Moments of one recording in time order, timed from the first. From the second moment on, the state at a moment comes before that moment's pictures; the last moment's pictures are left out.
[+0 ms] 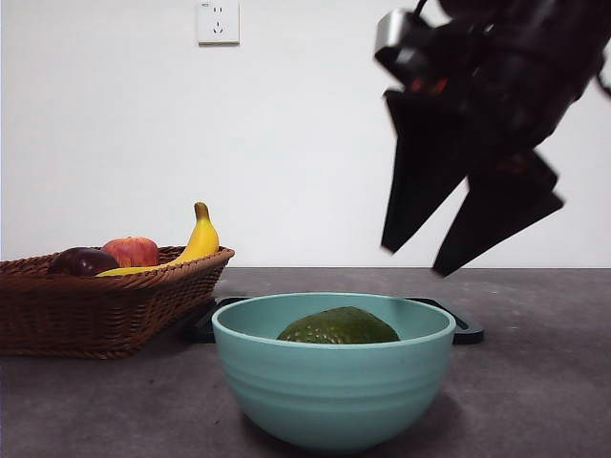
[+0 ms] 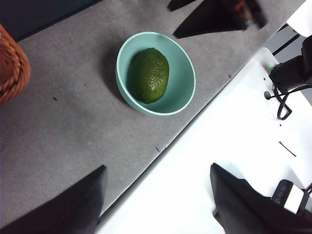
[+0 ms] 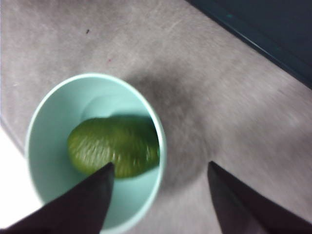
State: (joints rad) left arm -0.49 0.87 1.00 -1.12 0.52 0.03; right arm 0.61 1.39 0.93 -0.65 -0.36 0.06
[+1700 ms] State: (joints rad) left arm -0.49 0.87 1.00 -1.11 0.52 0.04; right arm 0.59 1.61 1.31 -0.69 -0.15 0.10
